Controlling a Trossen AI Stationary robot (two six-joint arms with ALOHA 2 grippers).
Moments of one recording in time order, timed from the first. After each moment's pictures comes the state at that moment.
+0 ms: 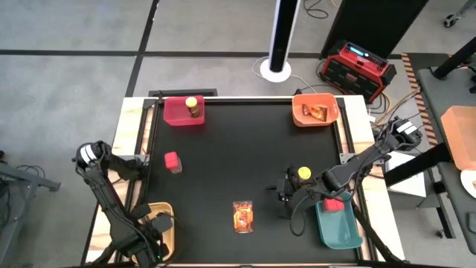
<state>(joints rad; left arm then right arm) -1.06 1.69 1.29 -1.25 -0.02 -1.58 0.51 1.42 0.88 -0.14 0.55 0.35</state>
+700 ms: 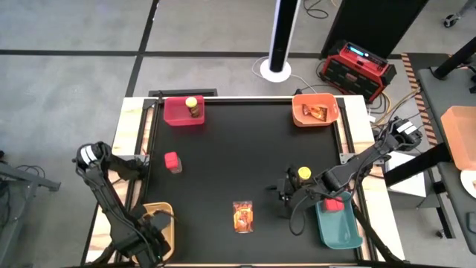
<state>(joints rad) -1.06 1.70 1.29 -1.28 0.01 -1.73 0.51 1.42 0.86 -0.14 0.55 0.39</state>
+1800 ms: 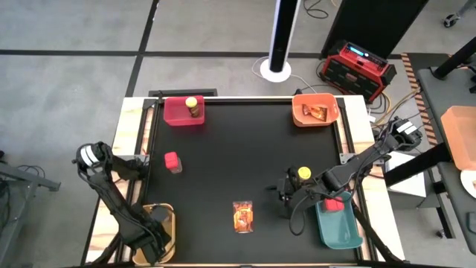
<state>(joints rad) -1.06 1.70 1.05 -1.10 0.12 -1.86 0.51 1.42 0.86 -0.14 0.55 0.39</state>
